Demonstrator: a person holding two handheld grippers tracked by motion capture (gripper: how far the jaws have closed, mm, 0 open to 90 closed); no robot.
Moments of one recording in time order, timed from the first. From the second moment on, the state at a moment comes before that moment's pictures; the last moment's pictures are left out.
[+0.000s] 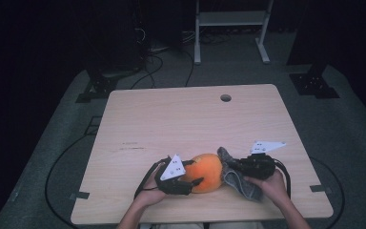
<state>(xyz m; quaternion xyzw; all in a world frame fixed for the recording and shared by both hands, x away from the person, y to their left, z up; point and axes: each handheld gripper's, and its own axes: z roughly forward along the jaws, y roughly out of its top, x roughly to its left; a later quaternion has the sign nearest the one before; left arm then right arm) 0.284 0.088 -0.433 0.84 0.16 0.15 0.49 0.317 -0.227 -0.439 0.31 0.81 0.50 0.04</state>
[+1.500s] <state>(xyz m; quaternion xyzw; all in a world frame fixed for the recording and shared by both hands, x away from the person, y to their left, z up) 0.283 0.091 -0.434 0.86 0.14 0.16 0.47 0.317 -0.222 -0.436 0.29 0.81 0.51 0.05</state>
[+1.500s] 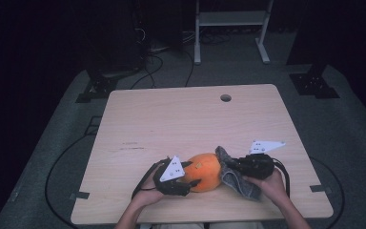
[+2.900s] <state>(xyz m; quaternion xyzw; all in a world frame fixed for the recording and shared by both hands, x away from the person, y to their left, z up) 0.284 0.085 -0.437 0.85 0.13 0.15 0.48 0.311 -0.223 -0.426 0.28 0.81 0.50 0.08</state>
